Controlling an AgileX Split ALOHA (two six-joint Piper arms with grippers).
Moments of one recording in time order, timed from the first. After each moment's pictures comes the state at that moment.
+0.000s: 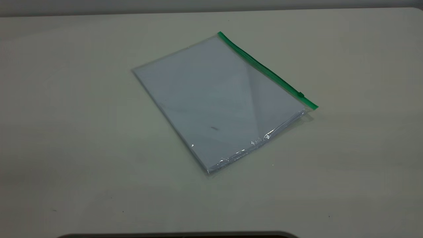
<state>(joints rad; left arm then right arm) 0.00 -0.02 -0.49 -0.08 1.14 0.08 -0.03 -0.02 -0.48 0.03 1.14 -0.07</state>
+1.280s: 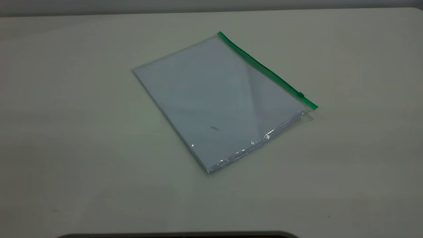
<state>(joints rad) 0.00 0.12 -0.59 -0.06 1.07 0.02 -0.03 0.03 -0.54 0.13 1.11 -0.05</state>
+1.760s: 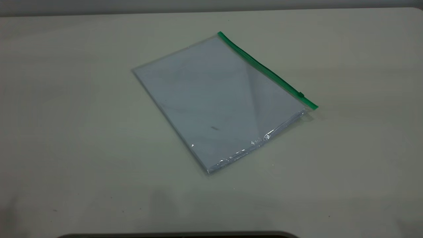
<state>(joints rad) 0.00 0.74 -0.73 -0.08 0.75 0.02 -0.03 0.61 -0.58 0.30 0.90 -0.22</state>
